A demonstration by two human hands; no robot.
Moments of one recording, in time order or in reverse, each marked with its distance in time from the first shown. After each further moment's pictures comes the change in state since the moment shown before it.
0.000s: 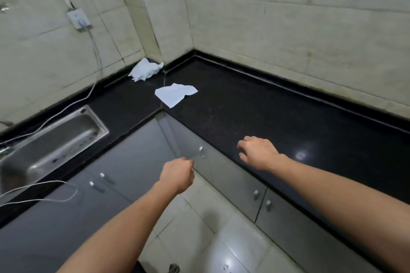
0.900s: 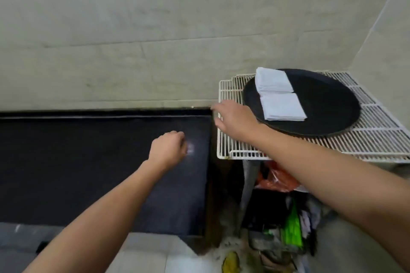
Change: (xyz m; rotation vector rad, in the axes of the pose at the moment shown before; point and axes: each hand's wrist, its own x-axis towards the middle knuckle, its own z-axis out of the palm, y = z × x) left_hand 0.030 0.622 -0.095 -0.186 0.239 0.632; right_hand -0.464 0.402 -0.105 0.032 0.448 0.578
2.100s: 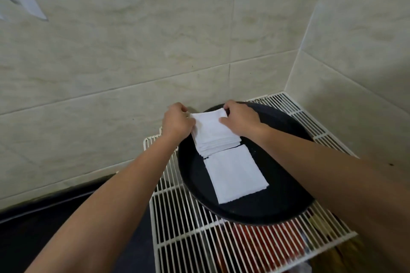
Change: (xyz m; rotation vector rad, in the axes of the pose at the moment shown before) left_hand 0.344 0.188 0.035 -0.610 -0.124 -0.063; right_hand 0.093 0.274 -0.019 0.106 -0.023 0.786
